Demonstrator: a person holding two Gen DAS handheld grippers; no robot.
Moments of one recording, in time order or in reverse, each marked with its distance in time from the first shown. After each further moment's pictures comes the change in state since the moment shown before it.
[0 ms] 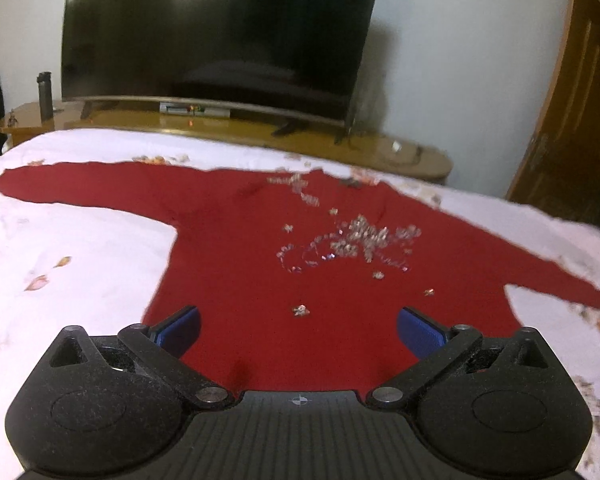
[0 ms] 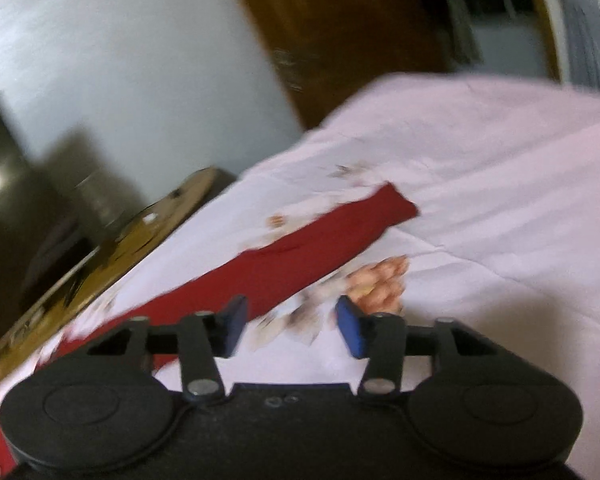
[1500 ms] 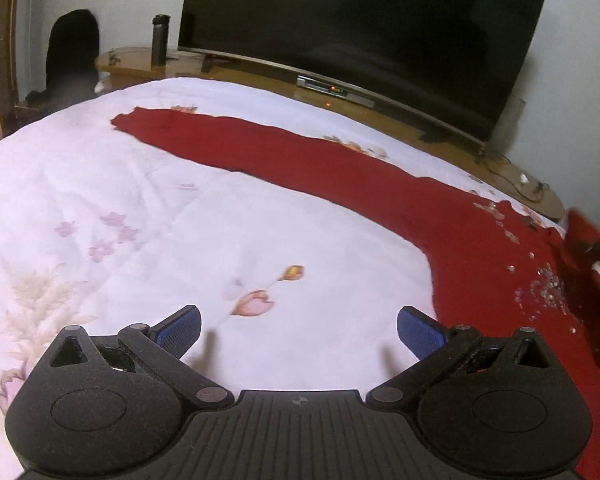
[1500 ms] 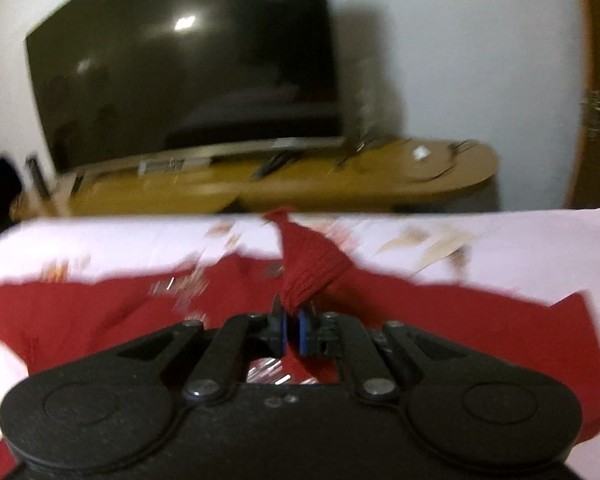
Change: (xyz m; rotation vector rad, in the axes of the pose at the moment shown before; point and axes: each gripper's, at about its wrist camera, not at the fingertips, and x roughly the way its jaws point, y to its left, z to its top) left arm 0.034 0.218 0.005 -0.235 0.038 0.183; right arm 0.101 0.436 -0.190 -0.696 0.157 0.373
